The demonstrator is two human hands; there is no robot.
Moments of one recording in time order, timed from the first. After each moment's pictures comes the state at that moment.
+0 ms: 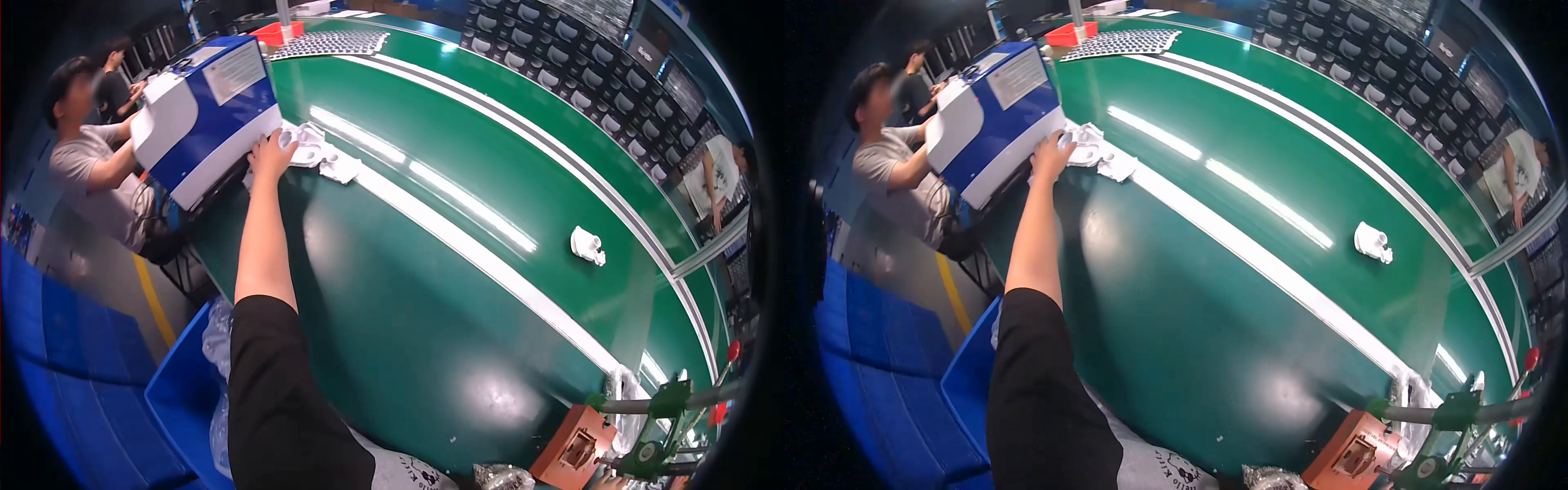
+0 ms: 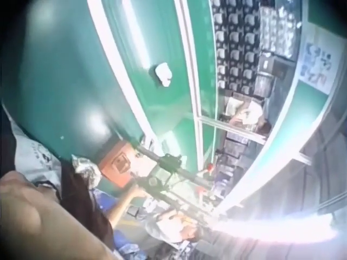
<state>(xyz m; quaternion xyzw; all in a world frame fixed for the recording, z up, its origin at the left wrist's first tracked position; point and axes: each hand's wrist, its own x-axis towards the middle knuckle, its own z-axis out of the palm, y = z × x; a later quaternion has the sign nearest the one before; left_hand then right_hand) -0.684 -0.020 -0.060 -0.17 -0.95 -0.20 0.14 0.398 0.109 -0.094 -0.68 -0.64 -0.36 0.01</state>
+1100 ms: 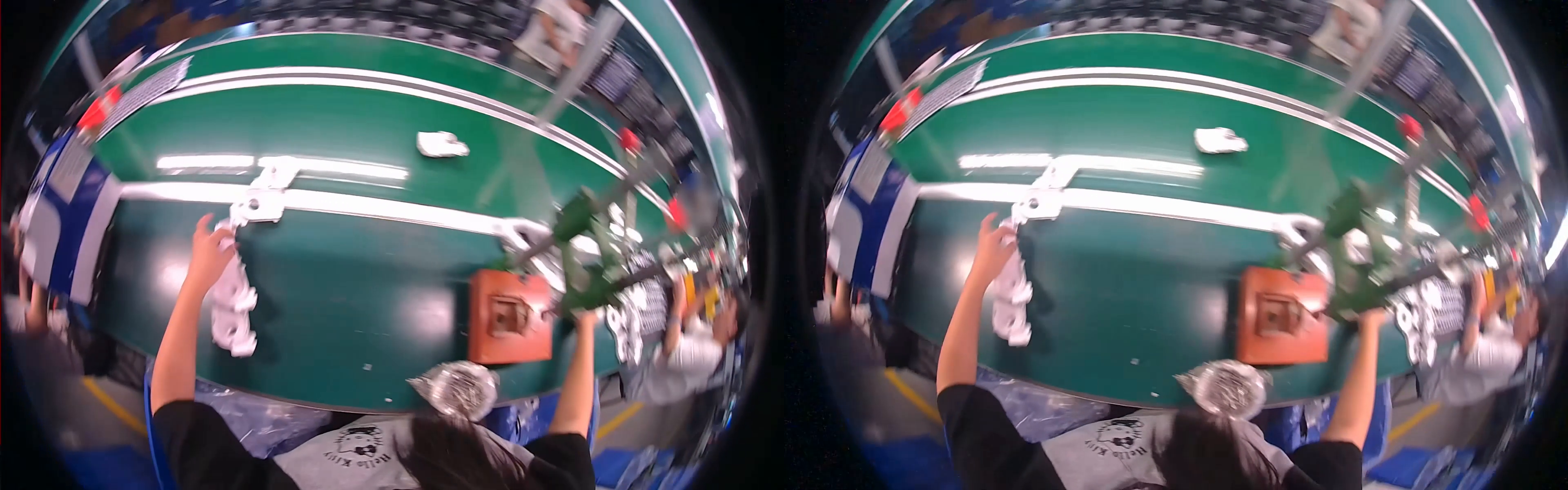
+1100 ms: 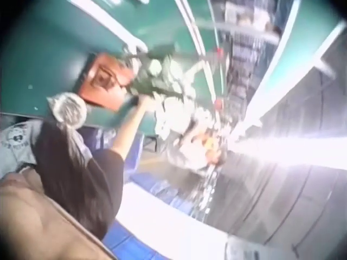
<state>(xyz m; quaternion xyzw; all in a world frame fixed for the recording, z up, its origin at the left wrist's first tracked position) -0.425 0.010 -0.090 -0.60 -0.75 -0.29 0.01 0.496 0.218 -0.185 -0.82 -0.55 -0.12 -0.10</state>
